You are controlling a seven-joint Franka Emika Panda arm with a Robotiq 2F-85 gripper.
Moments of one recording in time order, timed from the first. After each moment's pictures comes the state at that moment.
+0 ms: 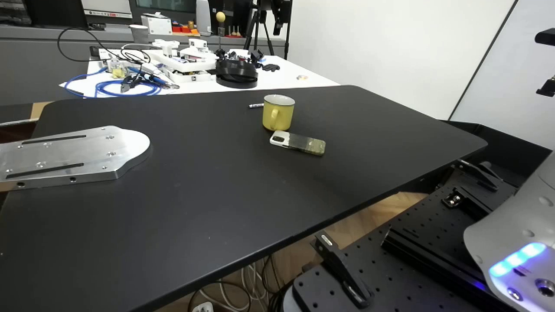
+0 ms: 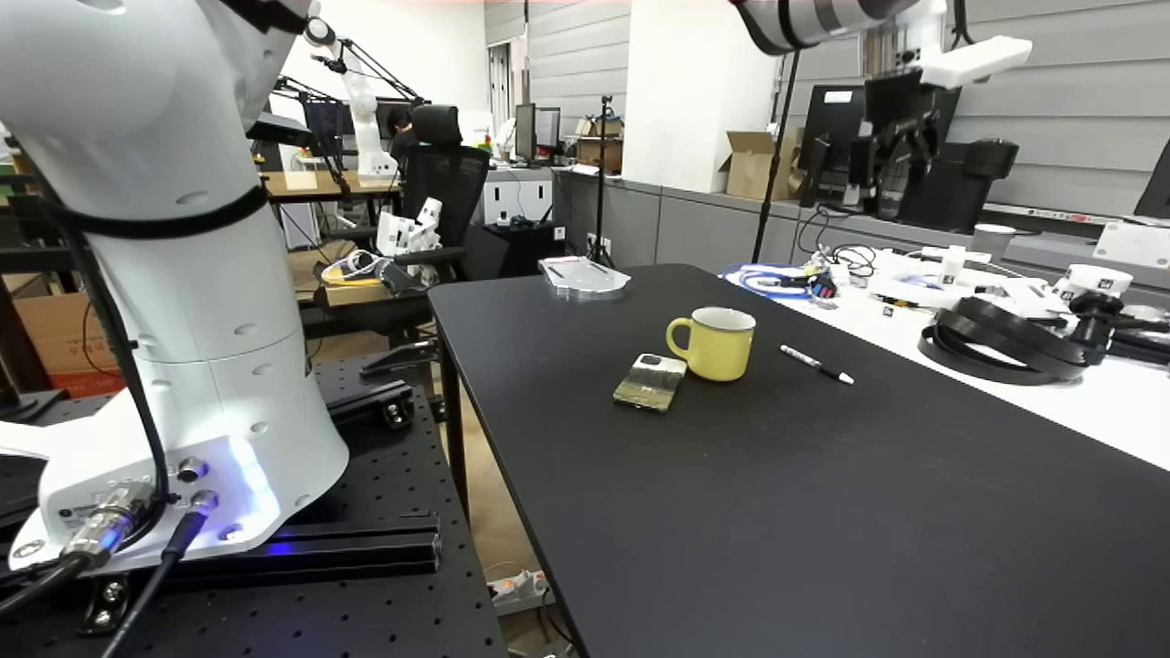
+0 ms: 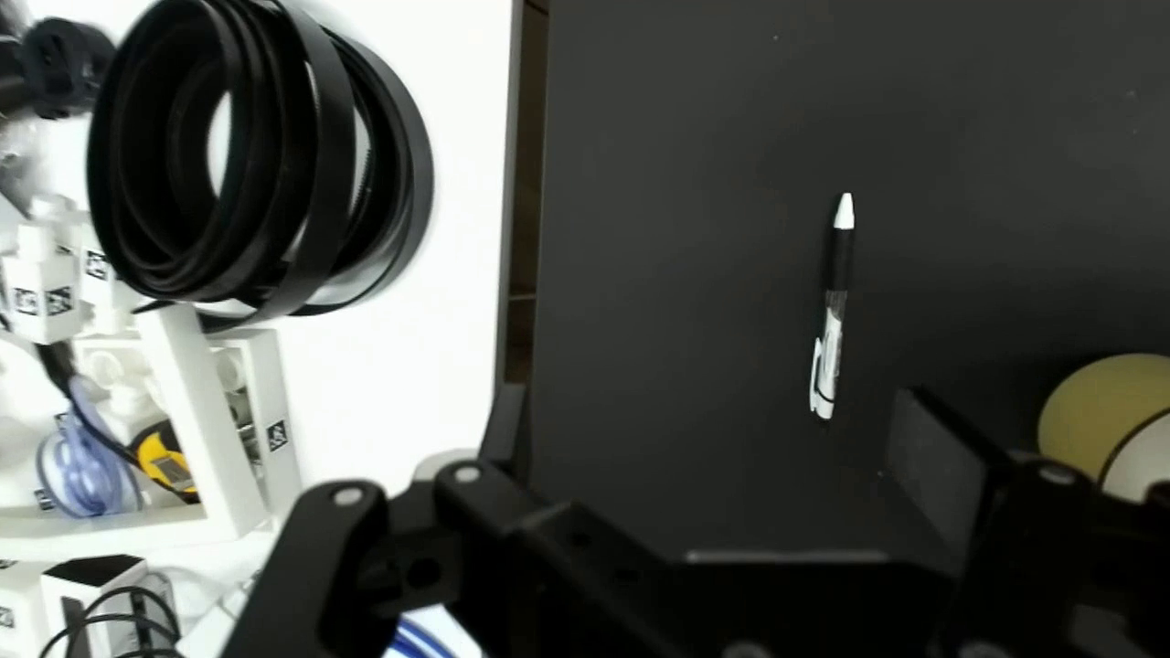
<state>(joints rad) -0.08 0.63 0.09 -1.38 -0.17 2.28 -1.50</state>
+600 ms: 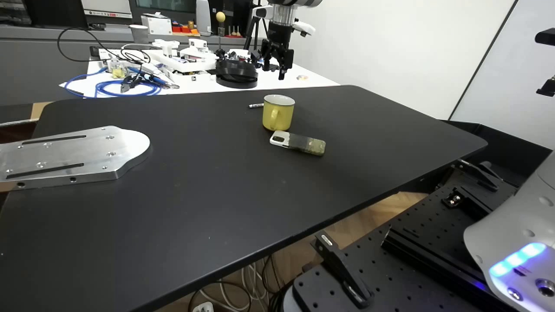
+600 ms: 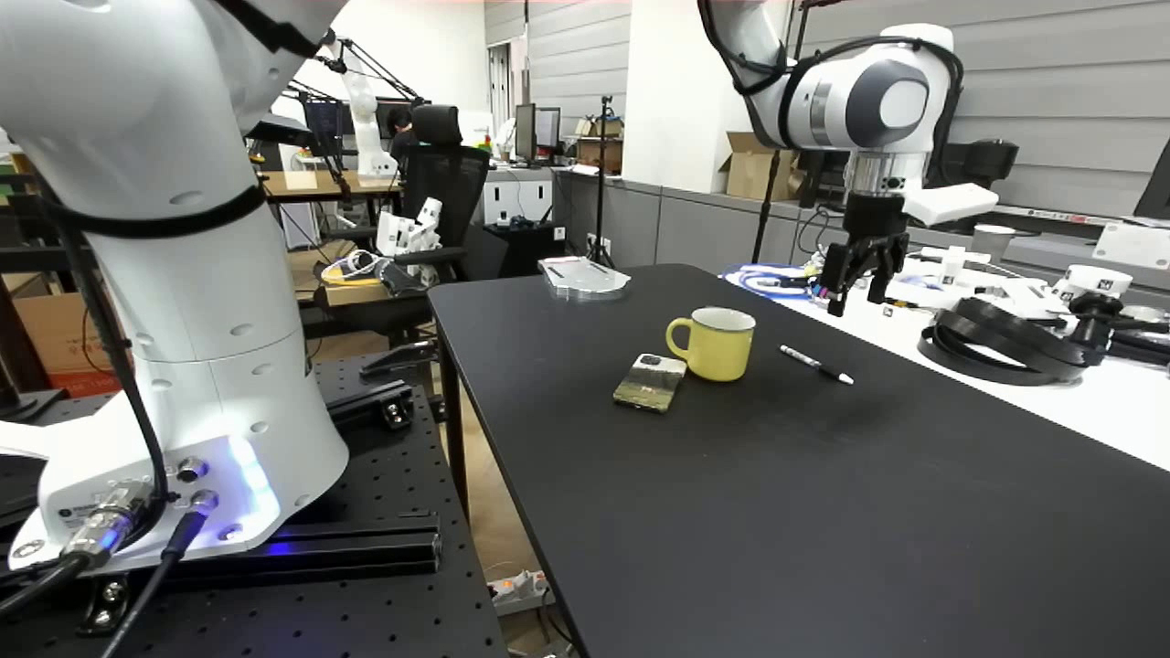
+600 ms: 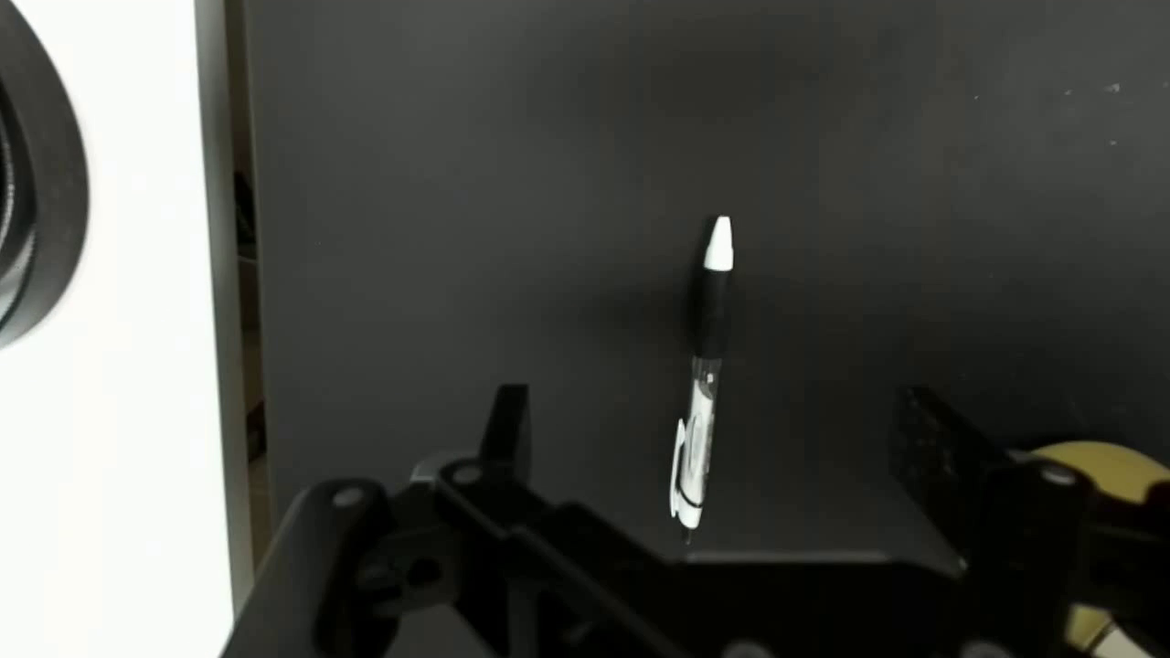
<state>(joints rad) -0.12 0.81 0.10 -1.39 -0.10 2.27 -1.63</state>
